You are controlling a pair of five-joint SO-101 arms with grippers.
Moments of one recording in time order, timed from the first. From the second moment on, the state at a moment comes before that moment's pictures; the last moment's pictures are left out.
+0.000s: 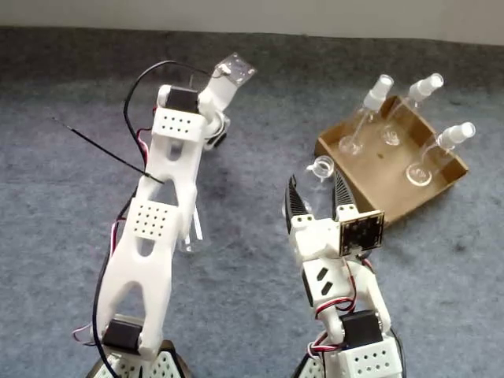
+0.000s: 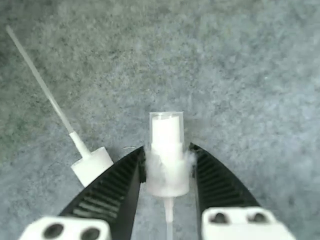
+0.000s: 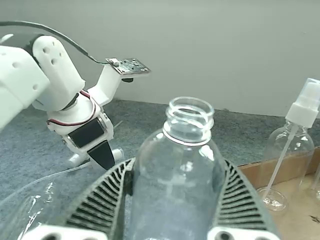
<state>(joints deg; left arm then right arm) 5.4 74.7 -92.7 94.5 -24.4 -17.9 -102.9 95.8 18.1 0.0</state>
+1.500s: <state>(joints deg) 24.1 5.8 -73.8 100.8 7.3 -27.5 -102.9 95.8 22.5 9.1</state>
